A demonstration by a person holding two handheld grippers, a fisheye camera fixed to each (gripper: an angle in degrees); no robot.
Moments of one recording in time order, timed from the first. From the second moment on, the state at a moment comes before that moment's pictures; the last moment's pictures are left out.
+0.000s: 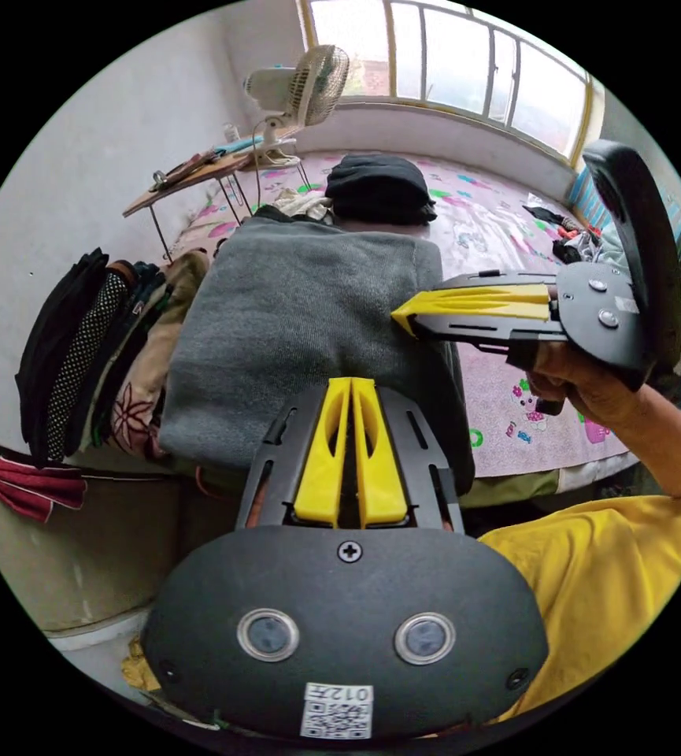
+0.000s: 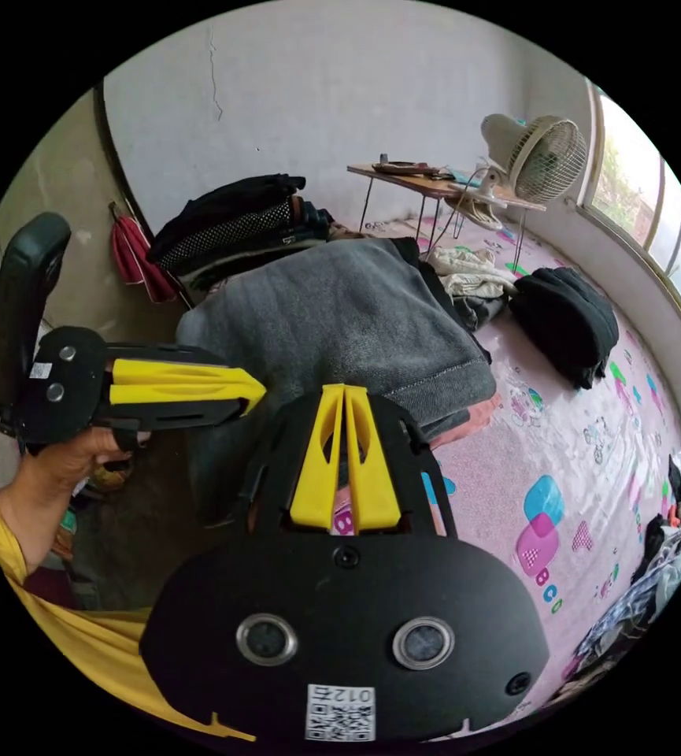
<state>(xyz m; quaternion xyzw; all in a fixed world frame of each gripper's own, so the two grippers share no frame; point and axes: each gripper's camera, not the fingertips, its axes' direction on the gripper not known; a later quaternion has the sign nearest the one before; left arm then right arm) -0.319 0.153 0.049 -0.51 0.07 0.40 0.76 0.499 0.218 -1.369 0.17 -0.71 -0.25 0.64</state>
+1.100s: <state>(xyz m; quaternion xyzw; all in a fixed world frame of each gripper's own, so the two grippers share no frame) 0.040 0.685 -0.135 -0.57 0.39 0.30 0.66 0.891 0.345 -0.612 0.06 -0.76 0.08 0.64</state>
